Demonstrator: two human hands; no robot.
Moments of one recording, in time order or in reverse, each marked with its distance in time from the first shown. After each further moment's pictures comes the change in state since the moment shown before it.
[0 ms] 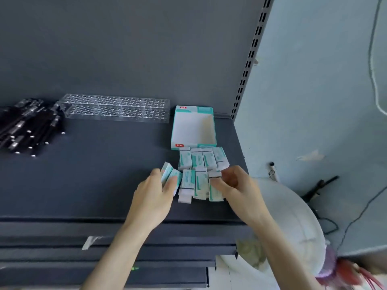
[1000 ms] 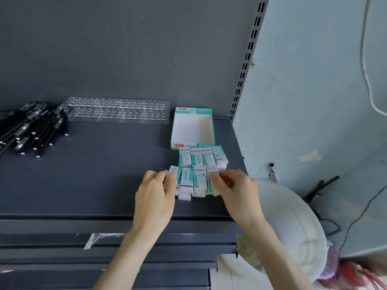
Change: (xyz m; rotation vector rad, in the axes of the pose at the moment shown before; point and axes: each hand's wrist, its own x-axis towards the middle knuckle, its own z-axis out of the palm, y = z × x) left_hand -0.010 -0.008 0.013 -0.002 0.231 0.187; right_hand -0.008 0.001 0.010 -0.205 0.153 -0.145
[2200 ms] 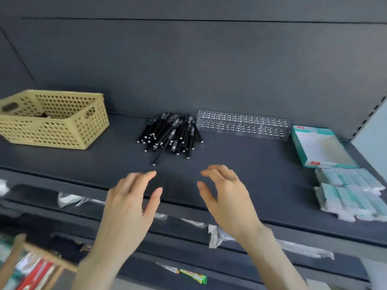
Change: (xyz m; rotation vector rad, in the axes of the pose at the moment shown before) left_hand -0.009 -0.208 -0.283 0.322 0.176 0.147; right_hand -0.071 -0.231 0.222 -0.225 -0.152 -0.536
